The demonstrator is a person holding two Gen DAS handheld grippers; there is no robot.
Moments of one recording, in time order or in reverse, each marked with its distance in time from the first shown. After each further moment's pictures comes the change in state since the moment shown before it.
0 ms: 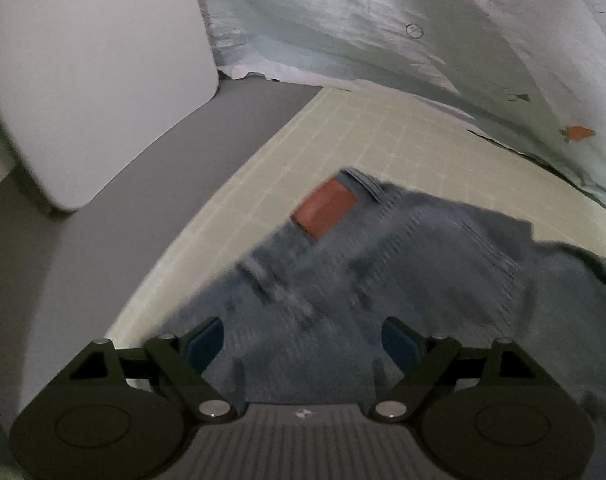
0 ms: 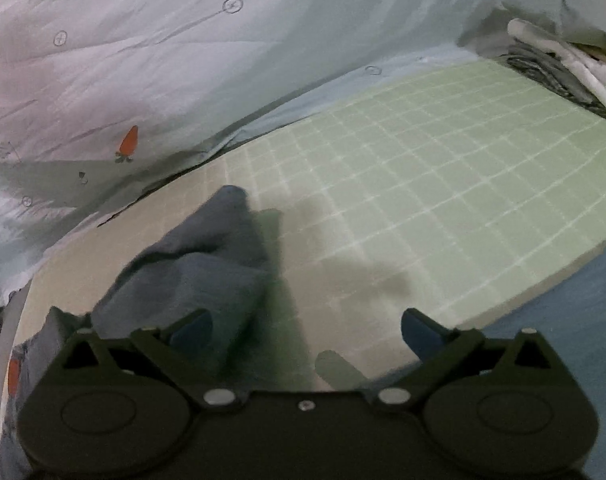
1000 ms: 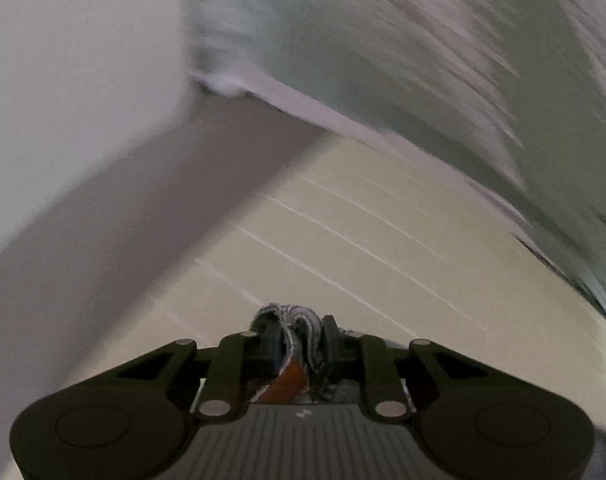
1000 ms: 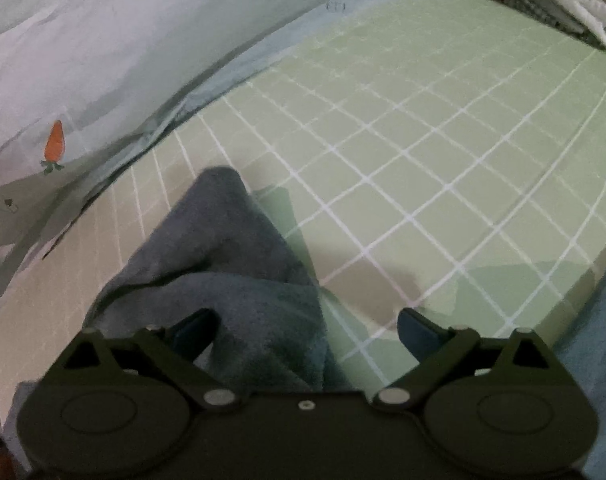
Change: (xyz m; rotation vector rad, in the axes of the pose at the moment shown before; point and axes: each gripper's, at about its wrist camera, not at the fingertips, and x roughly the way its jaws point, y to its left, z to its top) left arm 0.136 0.042 0.112 -0.251 -0.058 -0.056; right arm 0.074 0.035 0.022 0.190 0.121 -0.154
